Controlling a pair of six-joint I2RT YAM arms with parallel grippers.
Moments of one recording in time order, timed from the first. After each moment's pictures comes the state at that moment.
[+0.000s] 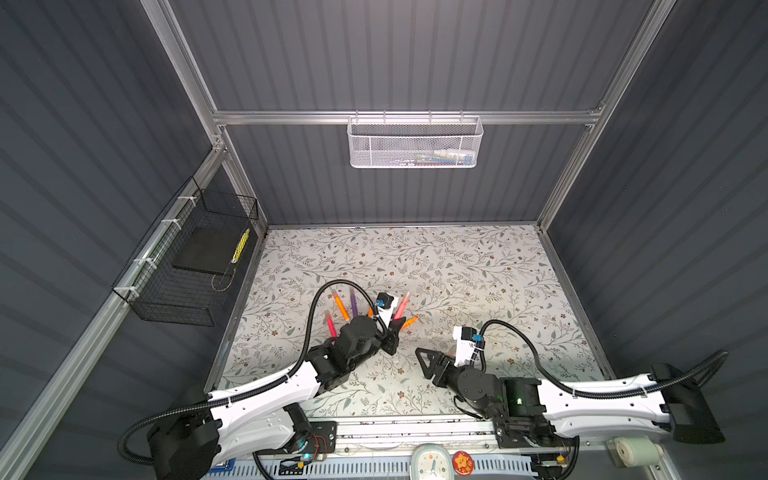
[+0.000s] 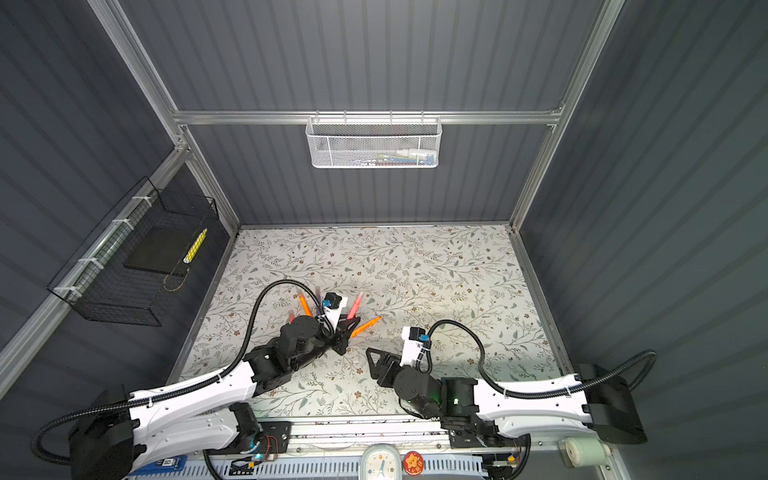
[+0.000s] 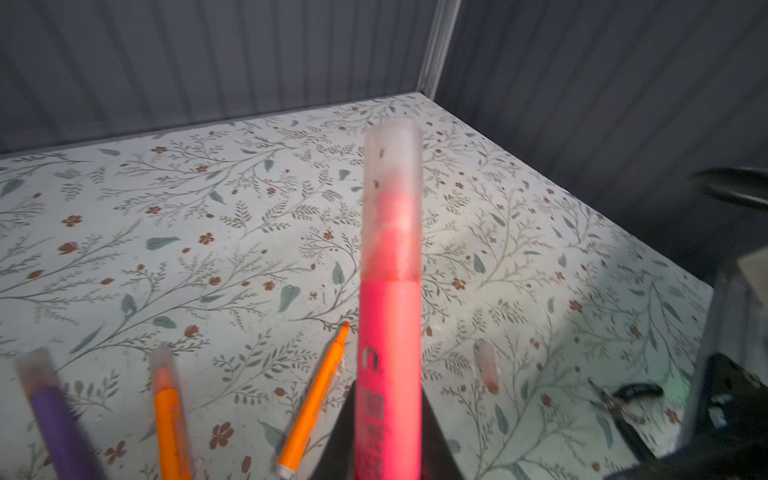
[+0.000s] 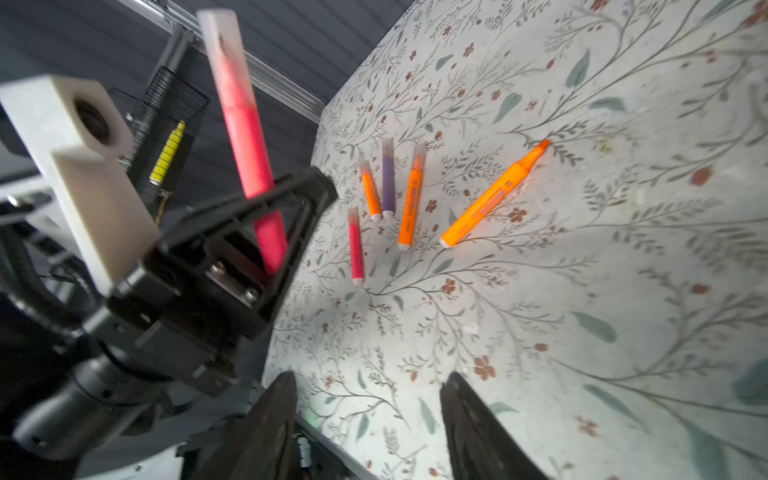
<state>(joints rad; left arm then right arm) -0.96 1.10 0.54 0.20 -0.21 -0.28 1.41 0.91 0.40 0.09 0.65 1.25</state>
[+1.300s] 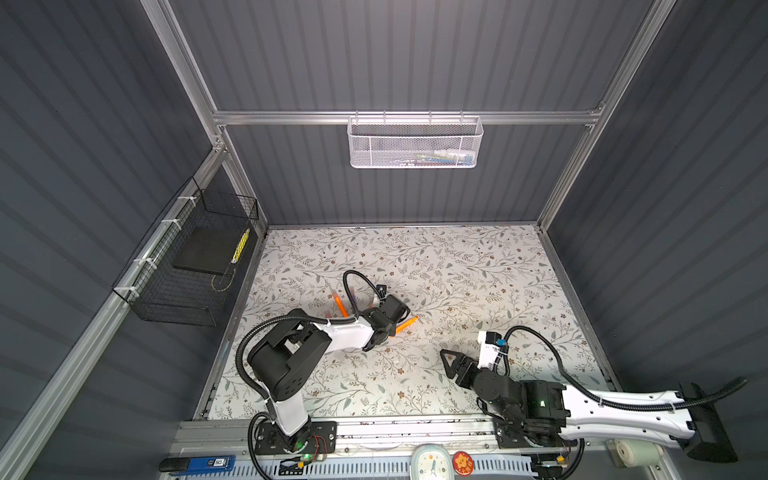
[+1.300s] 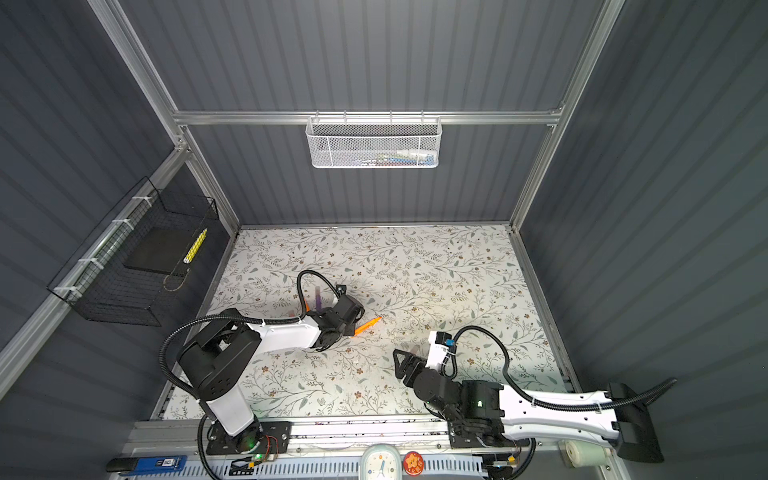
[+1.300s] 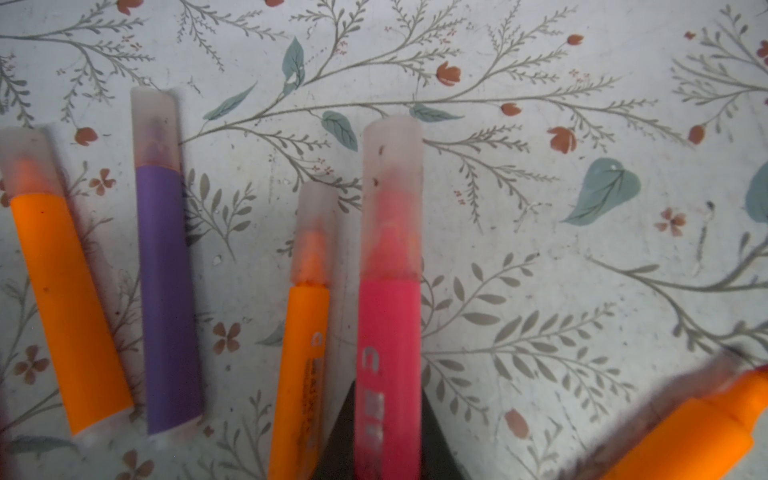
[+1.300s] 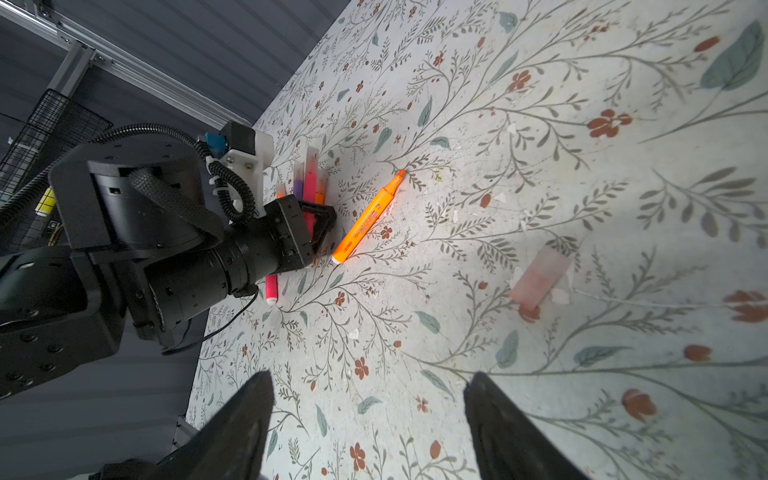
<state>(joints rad) -0.80 1.76 0.87 -0.16 -0.45 -0.56 1.35 0.69 0.29 -0.18 0.68 1.32</state>
